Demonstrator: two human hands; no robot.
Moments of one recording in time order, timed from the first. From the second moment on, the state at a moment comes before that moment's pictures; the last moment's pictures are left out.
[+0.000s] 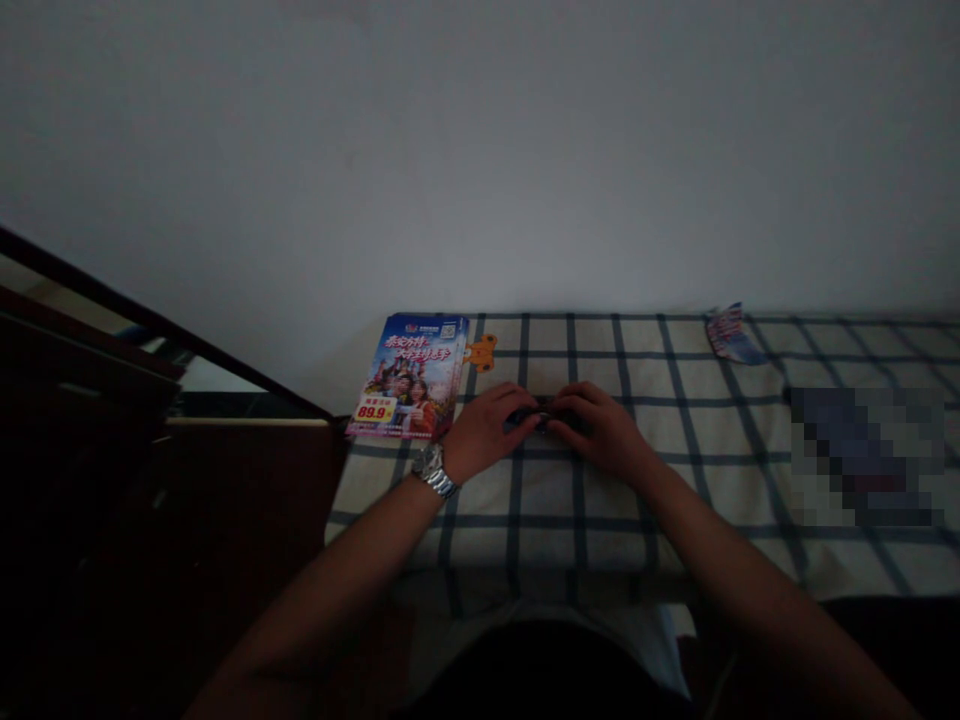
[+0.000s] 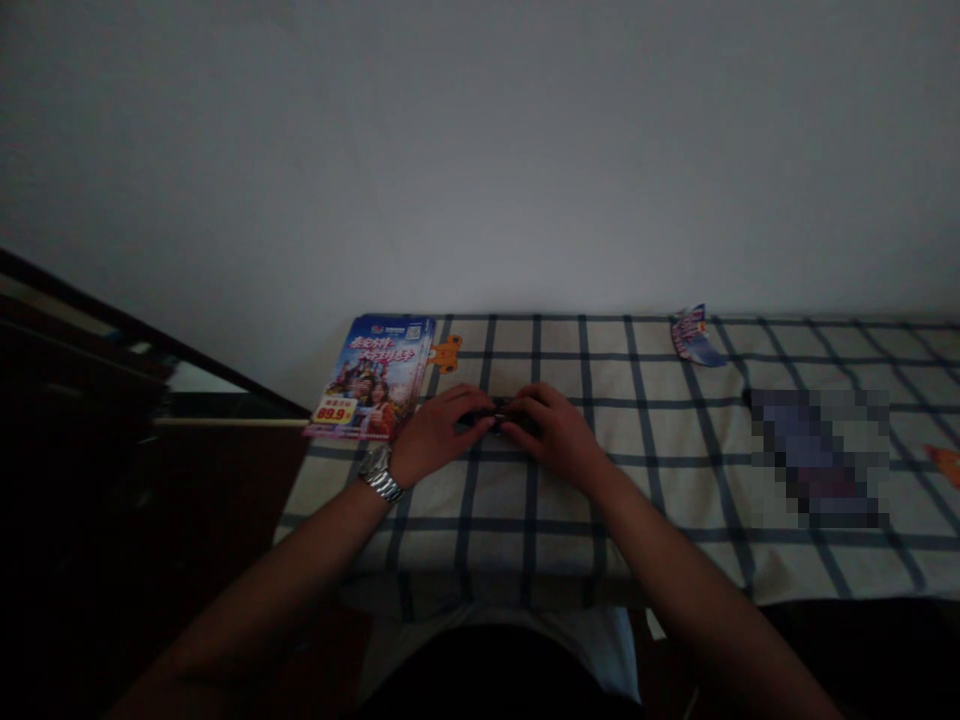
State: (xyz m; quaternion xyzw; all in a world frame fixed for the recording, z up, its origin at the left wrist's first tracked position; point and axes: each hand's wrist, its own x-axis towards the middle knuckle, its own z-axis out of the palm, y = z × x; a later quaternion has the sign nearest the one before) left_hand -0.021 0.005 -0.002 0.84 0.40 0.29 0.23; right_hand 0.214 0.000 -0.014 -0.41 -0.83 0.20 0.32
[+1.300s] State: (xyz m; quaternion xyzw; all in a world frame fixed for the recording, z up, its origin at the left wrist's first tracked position) left_hand -0.024 0.005 -0.001 0.84 0.39 0.30 0.23; right_hand 0.213 0.001 -0.013 -0.44 -0.81 0.22 0.32
